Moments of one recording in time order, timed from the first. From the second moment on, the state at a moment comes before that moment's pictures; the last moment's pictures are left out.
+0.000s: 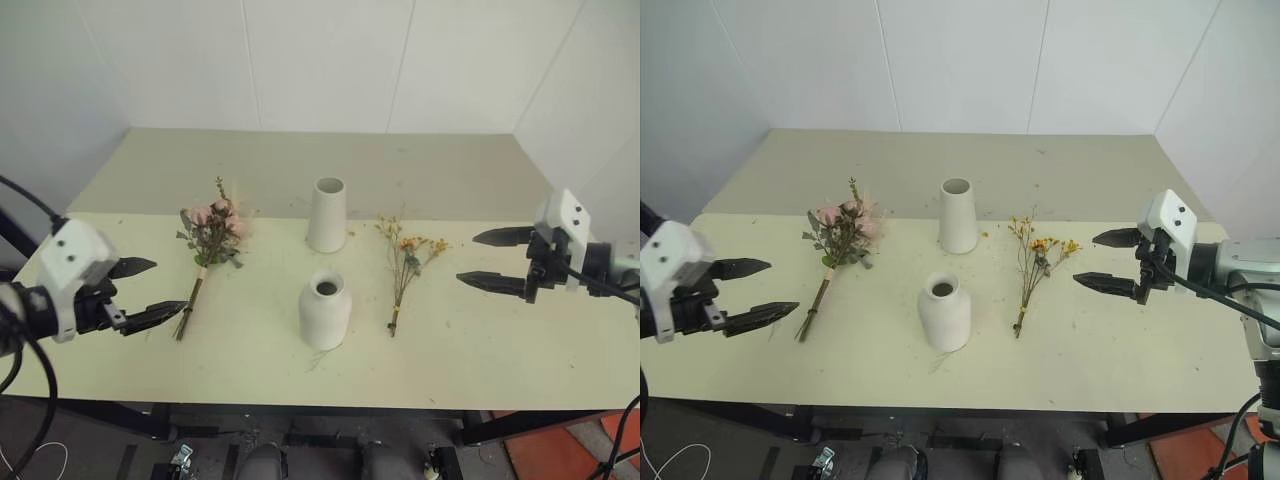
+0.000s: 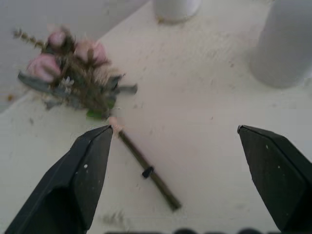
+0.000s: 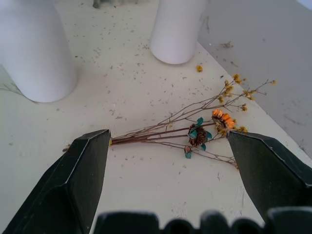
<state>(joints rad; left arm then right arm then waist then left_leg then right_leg) -0.03 1.19 0.50 -0.48 -0.63 0.96 -0.81 -0.47 -1.01 -0.16 0.03 0.42 0.42 1.22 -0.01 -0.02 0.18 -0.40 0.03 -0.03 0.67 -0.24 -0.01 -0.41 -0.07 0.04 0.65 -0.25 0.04</state>
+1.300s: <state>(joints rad) -0.84 0.81 -0.20 0.24 -0.32 1.39 -0.49 -0.45 -0.96 -0.18 -0.08 0.47 0.40 1.23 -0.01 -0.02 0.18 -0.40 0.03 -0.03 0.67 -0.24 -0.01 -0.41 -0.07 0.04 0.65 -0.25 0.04</state>
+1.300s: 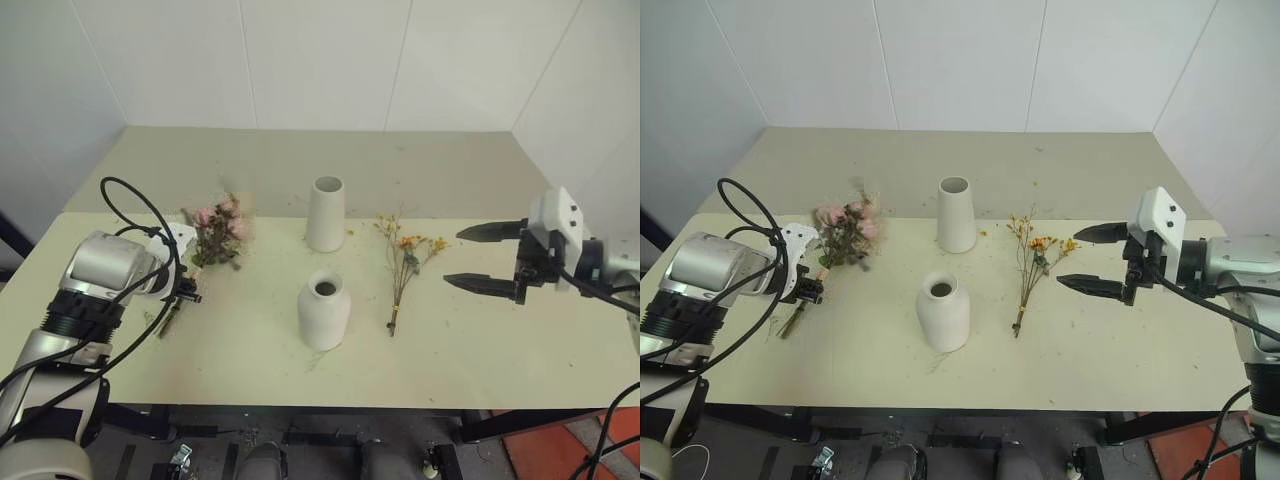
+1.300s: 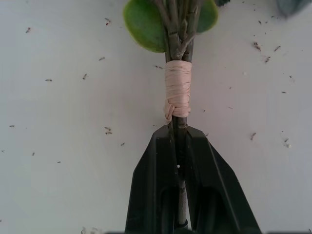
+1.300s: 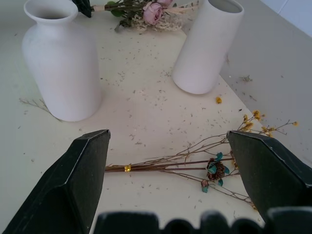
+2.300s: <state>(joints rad) -1.22 0.30 0.20 0.69 -0.32 0.30 -0.48 -0.40 -0.91 -0.18 -0.21 0.50 0.46 1.11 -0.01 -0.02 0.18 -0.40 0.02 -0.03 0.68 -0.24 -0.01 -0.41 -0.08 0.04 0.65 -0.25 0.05</state>
